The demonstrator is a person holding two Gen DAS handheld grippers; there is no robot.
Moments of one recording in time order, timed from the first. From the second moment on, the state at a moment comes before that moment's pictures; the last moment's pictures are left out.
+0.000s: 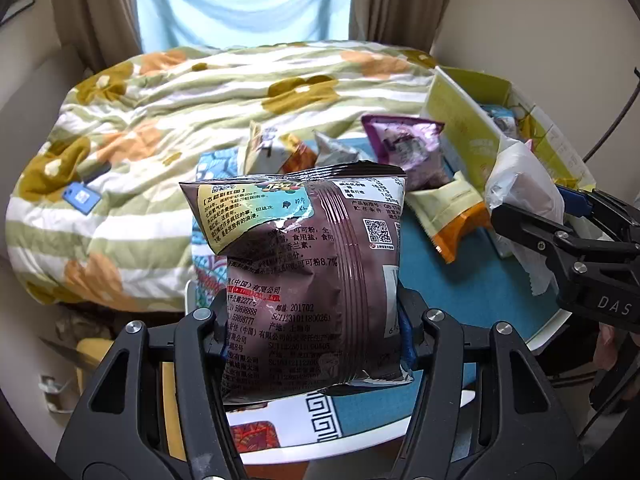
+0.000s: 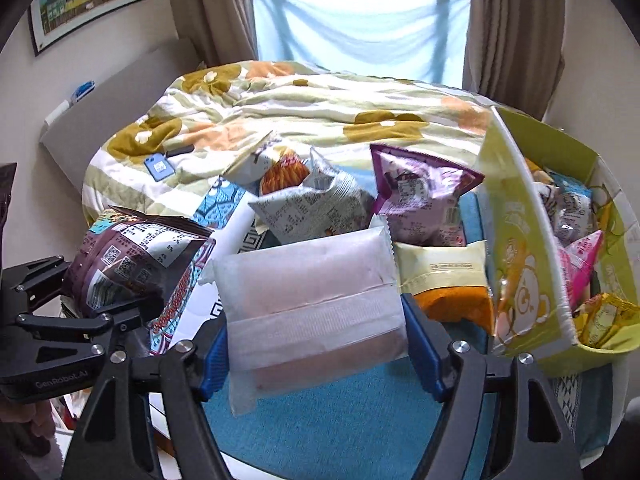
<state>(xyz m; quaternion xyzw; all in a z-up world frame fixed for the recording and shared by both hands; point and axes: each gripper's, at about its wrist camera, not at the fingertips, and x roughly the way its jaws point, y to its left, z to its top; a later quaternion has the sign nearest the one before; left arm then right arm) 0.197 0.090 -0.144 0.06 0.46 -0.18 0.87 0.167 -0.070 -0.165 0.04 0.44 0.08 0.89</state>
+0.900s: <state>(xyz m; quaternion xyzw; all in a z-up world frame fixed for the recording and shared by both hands) 0.240 -0.258 -0.130 0.06 0.45 -0.26 0.85 0.155 -0.372 -0.101 0.07 0.41 -0.03 0.91</state>
